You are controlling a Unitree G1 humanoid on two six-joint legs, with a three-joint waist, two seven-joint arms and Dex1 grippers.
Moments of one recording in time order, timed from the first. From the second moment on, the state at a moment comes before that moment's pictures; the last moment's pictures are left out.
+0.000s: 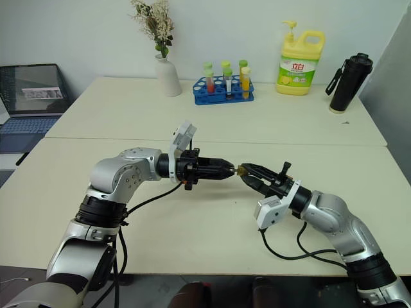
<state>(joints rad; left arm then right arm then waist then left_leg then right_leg) -0.77 0.46 -0.15 0.13 -0.58 0.77 -1.23 -0.26 -0.65 0.18 -0.17 -0.45 -0.60 0.37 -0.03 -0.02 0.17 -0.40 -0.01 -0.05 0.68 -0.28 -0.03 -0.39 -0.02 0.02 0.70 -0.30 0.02</state>
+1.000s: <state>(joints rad) -0.76 0.44 -0.16 0.14 -0.52 0.63 -1.26 -0.26 -0.65 0.18 -0.18 -0.44 -0.59 0.38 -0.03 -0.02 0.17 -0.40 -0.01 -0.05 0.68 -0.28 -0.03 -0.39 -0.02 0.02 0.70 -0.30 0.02</state>
